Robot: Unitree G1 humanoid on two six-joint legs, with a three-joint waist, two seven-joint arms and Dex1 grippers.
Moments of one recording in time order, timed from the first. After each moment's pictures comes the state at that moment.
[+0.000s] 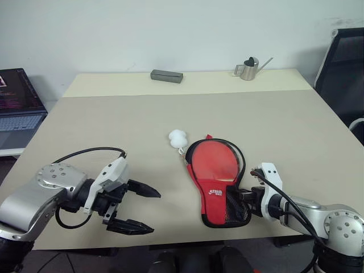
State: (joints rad) left arm -0.13 1.07 0.06 -0.40 -0.69 0.61 -1.45; right arm -0.18 -0.30 -0.32 -0.56 1.38 1.57 -0.48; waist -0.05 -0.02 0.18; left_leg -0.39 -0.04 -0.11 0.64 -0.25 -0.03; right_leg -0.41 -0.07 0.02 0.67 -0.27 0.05
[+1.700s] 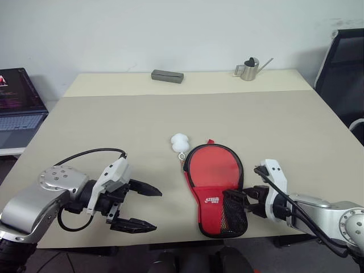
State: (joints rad) left arm -0.13 1.03 0.05 -0.38 -0.68 0.59 -1.40; right arm -0.13 -0.89 0.10 -0.63 1.70 0.84 -0.51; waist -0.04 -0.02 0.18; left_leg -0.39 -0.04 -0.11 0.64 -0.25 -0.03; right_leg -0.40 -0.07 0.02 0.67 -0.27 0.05
